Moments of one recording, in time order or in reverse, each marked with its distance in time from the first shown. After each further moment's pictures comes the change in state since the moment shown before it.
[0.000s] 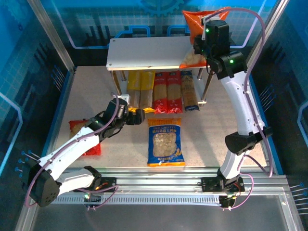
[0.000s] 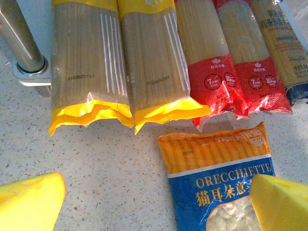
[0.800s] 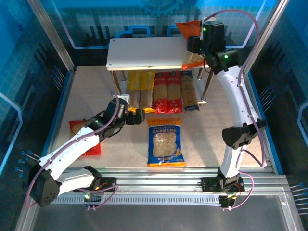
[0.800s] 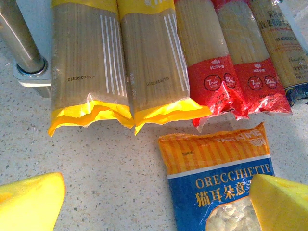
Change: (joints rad) left arm 0.000 0.002 0.002 0.000 -0.001 0.000; right arm -0.056 0.069 0.003 0.013 -0.117 0.072
